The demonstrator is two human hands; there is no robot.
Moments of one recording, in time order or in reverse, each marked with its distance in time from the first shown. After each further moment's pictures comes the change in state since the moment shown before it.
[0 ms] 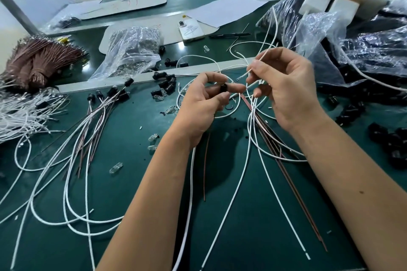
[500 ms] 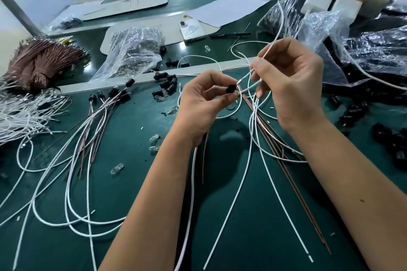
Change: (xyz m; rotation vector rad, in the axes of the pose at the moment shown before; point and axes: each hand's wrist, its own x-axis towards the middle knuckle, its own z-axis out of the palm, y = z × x) left_hand -0.001 0.003 0.001 -0.039 -0.009 0.166; right_hand -0.006 -0.005 0.009 -0.119 0.028 -0.254
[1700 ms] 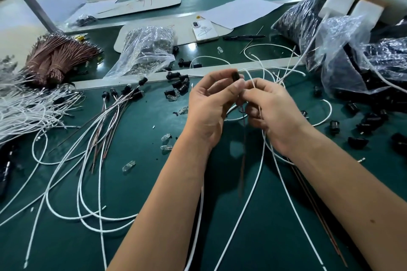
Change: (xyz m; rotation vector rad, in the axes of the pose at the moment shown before) left_hand 0.001 0.002 0.004 -0.451 0.200 -0.132; right_hand -0.020 0.015 0.026 0.000 -0.211 0.604
